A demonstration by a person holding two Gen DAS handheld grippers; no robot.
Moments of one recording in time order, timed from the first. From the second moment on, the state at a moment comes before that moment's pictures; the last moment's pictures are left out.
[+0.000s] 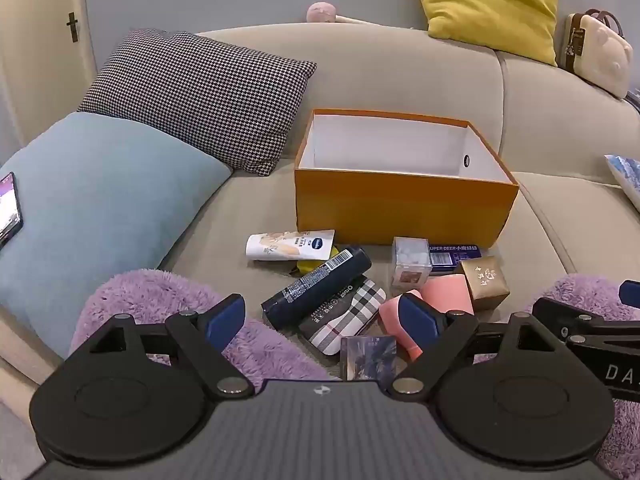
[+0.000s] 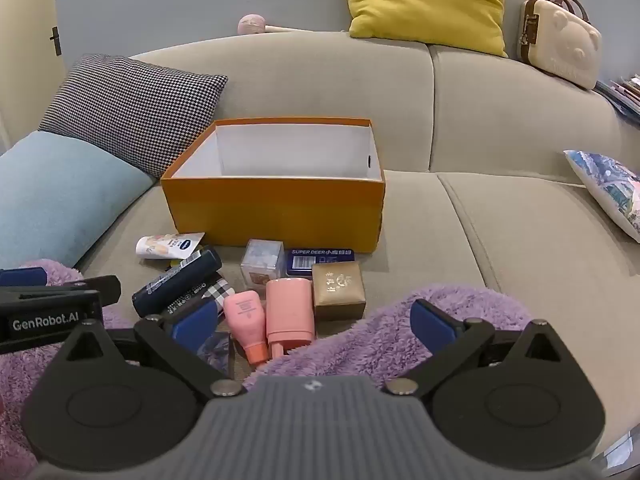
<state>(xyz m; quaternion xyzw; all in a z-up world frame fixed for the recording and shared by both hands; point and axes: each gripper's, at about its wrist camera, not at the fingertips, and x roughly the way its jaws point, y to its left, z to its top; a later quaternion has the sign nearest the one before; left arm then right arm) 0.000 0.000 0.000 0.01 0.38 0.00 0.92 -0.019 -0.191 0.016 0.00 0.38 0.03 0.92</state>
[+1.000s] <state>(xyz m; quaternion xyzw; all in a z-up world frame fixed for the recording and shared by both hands) 0.000 -0.001 0.000 0.01 0.39 0.00 0.92 -0.017 -0.188 0.010 0.00 0.39 0.04 0.92</state>
